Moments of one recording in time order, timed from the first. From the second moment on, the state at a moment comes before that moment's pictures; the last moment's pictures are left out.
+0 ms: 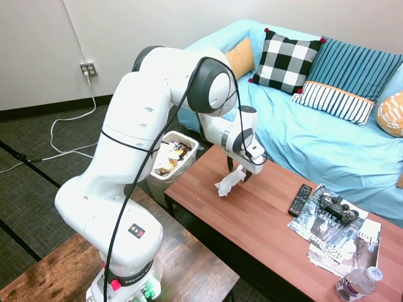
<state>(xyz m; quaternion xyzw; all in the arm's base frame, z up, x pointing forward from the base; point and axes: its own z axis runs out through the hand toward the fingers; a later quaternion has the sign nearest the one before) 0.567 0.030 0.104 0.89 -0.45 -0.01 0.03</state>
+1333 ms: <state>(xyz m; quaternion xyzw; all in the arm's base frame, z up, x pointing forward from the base) 0.576 0.014 0.135 0.88 -0.47 -0.02 -0.01</state>
